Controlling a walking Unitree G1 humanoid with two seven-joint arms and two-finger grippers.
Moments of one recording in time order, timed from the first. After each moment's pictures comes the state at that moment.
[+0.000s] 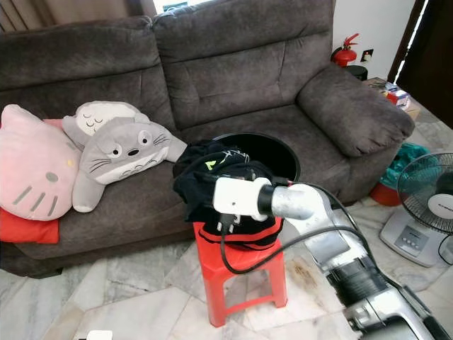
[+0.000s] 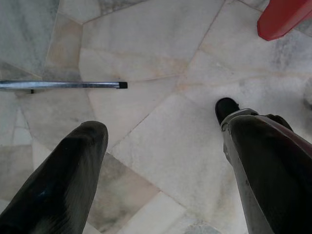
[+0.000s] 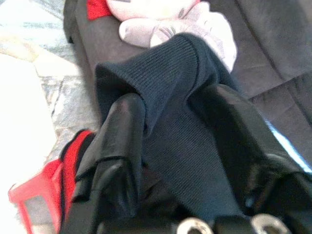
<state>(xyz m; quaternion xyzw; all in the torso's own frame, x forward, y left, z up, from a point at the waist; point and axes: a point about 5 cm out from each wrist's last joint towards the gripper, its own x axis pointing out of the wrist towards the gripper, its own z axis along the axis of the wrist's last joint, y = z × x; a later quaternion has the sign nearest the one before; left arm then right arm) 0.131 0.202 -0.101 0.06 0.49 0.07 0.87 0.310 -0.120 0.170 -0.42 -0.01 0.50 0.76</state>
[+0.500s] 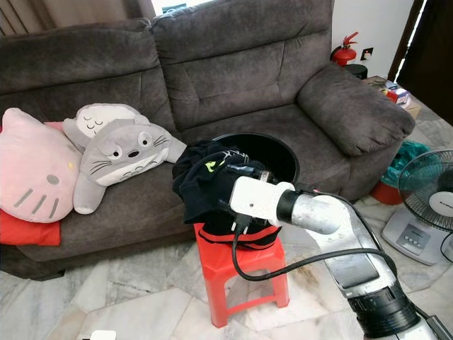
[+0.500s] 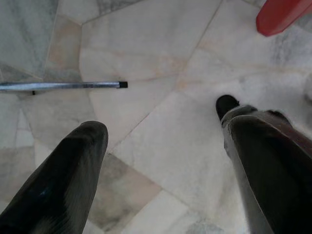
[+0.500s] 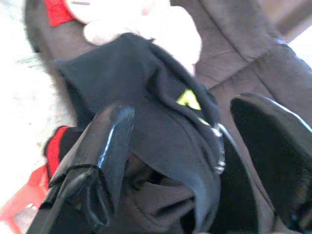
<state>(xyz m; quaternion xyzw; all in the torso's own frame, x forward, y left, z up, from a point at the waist) 0.122 0.202 -0.104 0.06 0.50 0.06 0.86 0.293 -0.144 0.193 -0.41 -0.03 0.39 0.83</state>
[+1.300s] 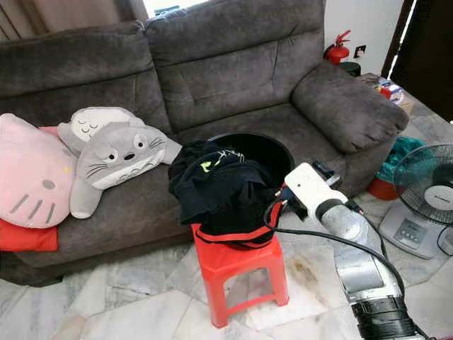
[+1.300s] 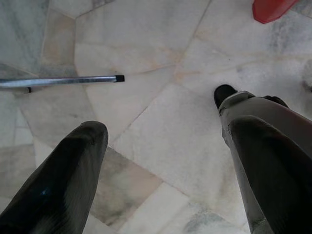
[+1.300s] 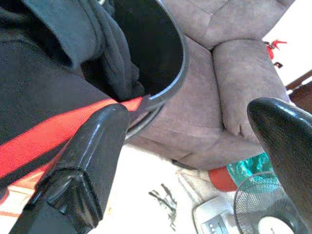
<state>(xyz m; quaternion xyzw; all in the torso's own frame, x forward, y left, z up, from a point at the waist) 0.114 0.199 -0.107 0.05 0.51 0.06 0.86 0.312 -0.220 0.141 -0.35 0.14 0.08 0.92</state>
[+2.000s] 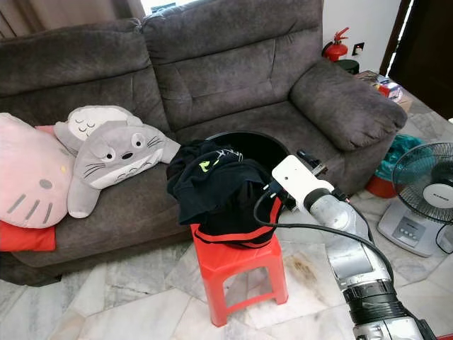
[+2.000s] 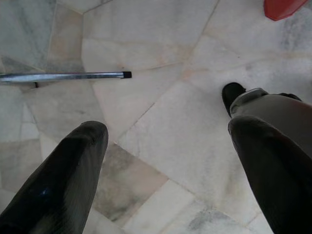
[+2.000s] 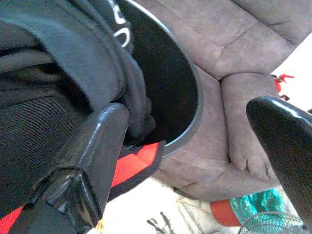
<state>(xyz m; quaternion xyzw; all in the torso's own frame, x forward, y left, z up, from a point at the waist) 0.112 0.210 -0.106 0.05 0.51 0.06 0.86 0.328 -0.199 0.147 -0.37 0.09 0.13 0.92</state>
